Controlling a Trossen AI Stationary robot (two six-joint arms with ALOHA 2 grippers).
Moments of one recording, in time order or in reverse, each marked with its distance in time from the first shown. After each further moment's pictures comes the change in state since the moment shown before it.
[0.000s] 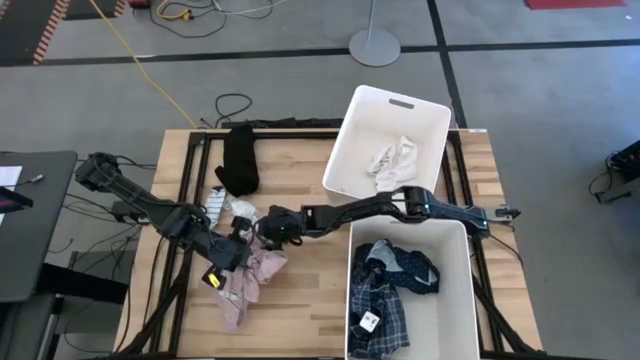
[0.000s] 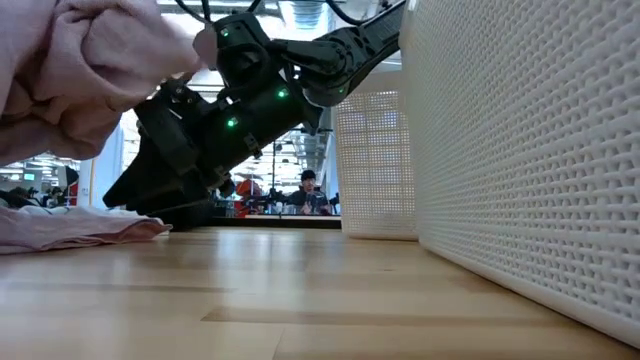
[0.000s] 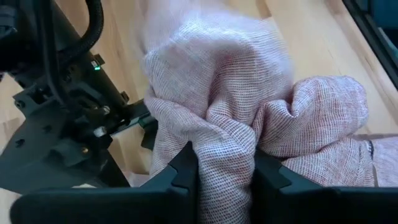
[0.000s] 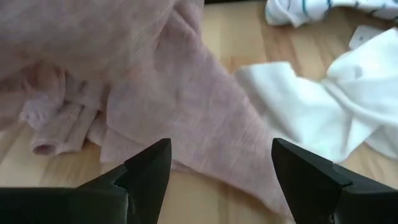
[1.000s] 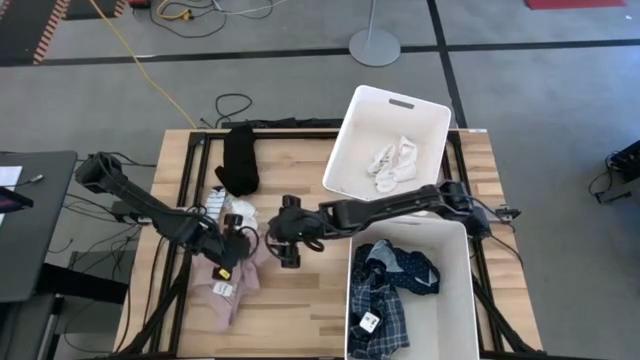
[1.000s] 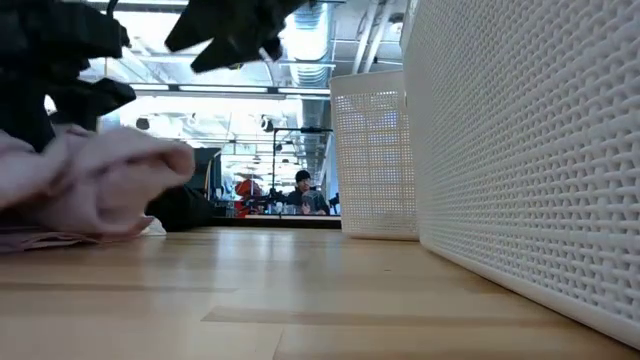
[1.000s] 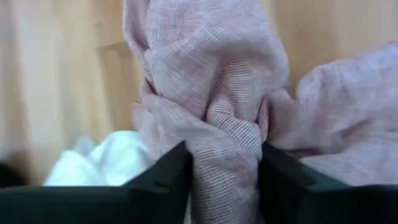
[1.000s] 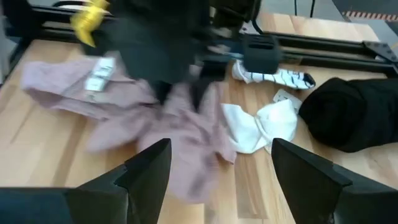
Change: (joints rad) left arm 0.008 0.000 -0.278 0.064 -0.110 -0.192; right arm 0.114 -0.352 0.000 -0.395 0.277 -0.105
